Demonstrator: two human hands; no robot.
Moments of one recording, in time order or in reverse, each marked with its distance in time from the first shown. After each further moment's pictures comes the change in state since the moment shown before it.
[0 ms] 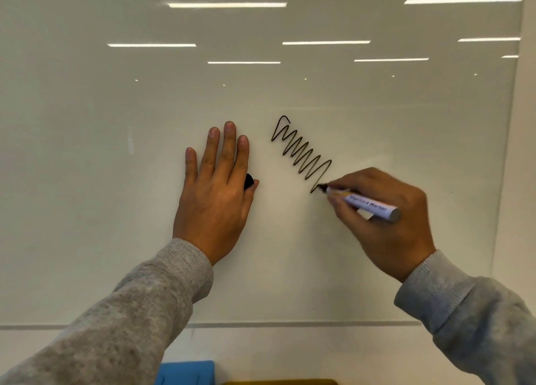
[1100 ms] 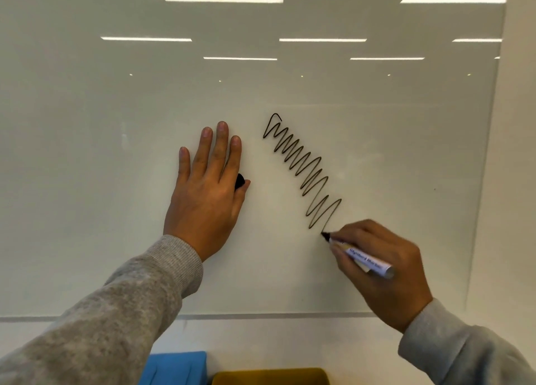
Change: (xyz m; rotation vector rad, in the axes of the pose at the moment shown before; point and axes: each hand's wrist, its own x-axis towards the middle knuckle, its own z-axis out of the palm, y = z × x) left_hand -0.005 0.001 -0.005 -0.006 -0.066 -0.001; right_hand -0.069 0.006 -0.009 -0.107 -0.084 0.058
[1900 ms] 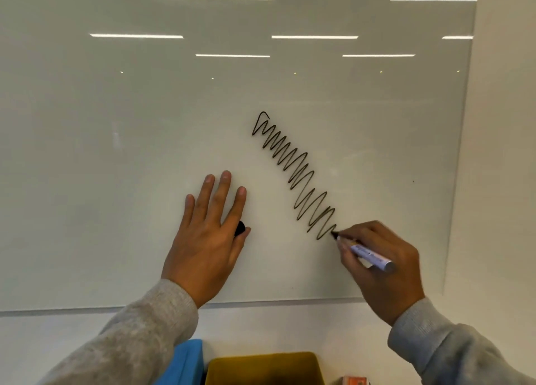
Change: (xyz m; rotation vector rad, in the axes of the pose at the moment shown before) left_hand -0.065 0.023 0.011 -0.050 -0.132 0.057; right_hand -0.027 0.009 -0.011 -0.020 0.073 0.133
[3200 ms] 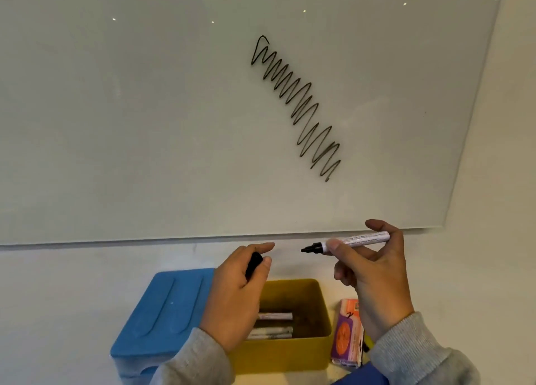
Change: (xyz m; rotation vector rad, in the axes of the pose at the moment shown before) left_hand -0.123 0.095 -0.026 -1.074 -0.279 -0.632; right_hand -0.074 -0.083 -0.017 0.854 -0.002 1.105
